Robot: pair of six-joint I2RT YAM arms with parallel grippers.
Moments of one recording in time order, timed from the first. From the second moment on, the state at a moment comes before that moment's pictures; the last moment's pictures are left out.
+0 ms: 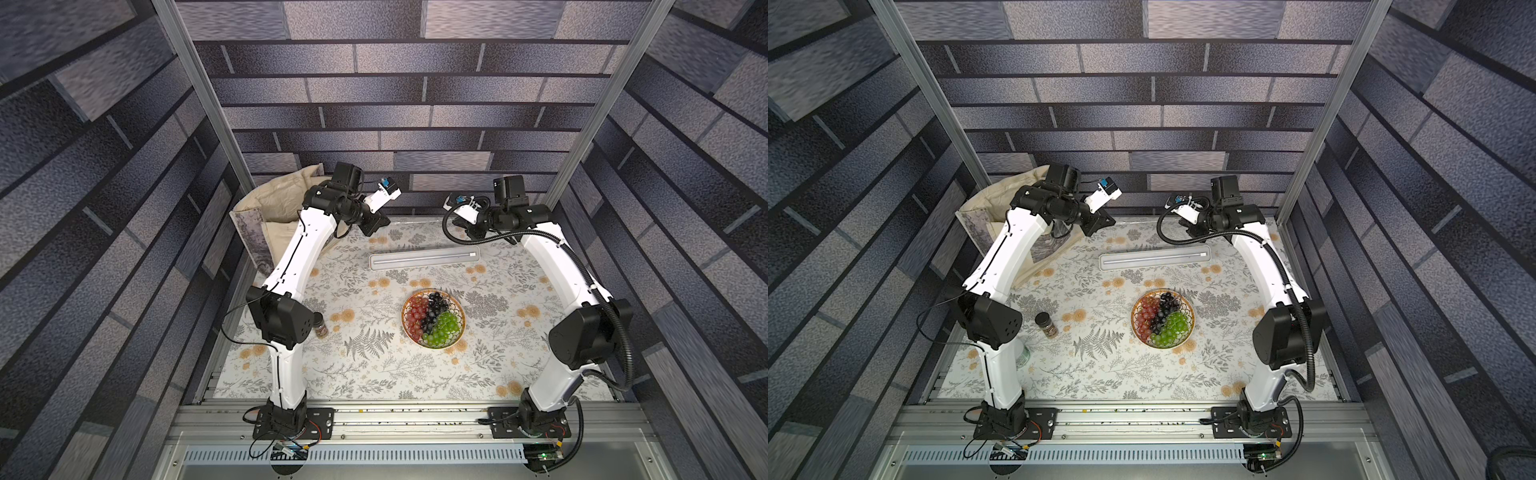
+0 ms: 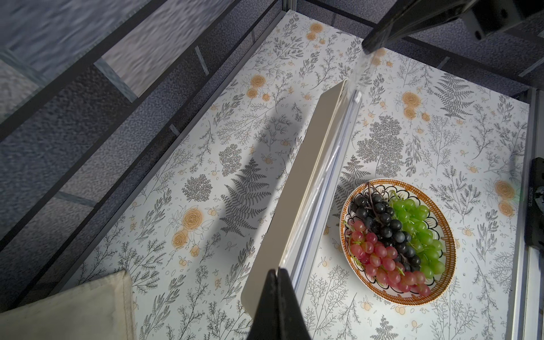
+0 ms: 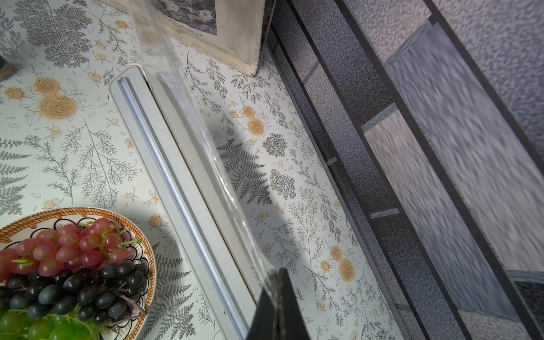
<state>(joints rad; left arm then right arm) -0.32 1.98 2.26 -1.10 0.53 0.55 0.23 1.76 1.82 -0.81 -0.45 -0.89</state>
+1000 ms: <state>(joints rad) -0.34 1.98 2.43 -1.10 0.47 0.54 0.23 1.74 1.94 -0.79 -0.42 -0.88</state>
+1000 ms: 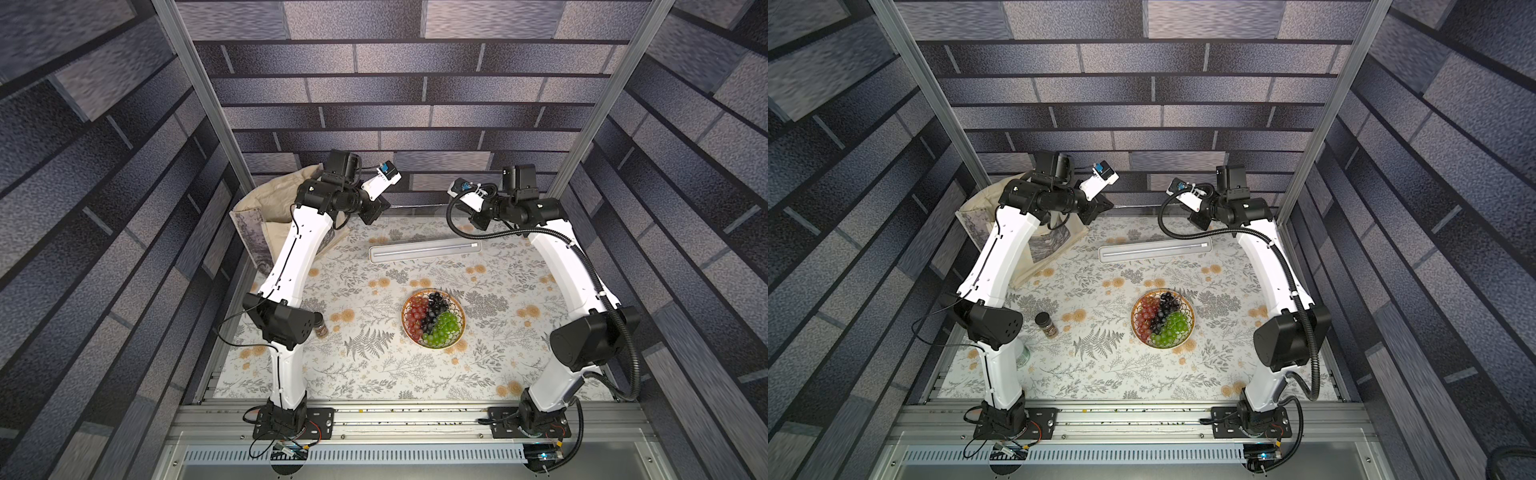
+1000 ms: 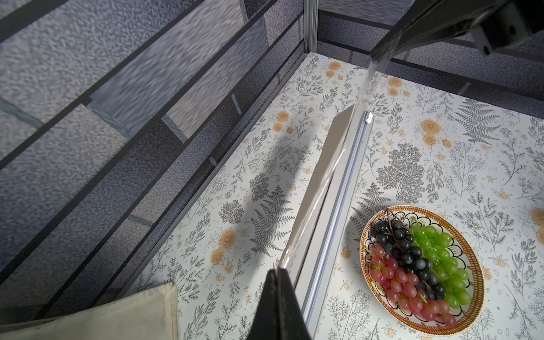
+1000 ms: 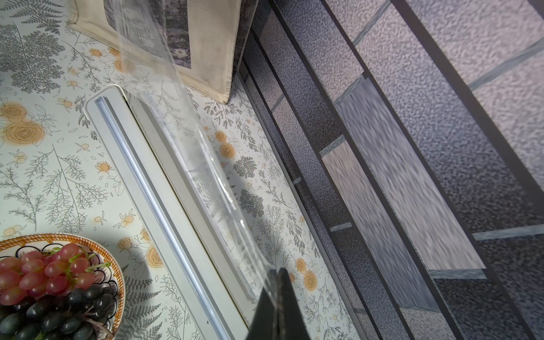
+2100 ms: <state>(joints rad) -0.35 1.98 2.56 -1.12 0.42 0.52 0.23 1.74 2.04 -0.80 -0.41 -0.88</state>
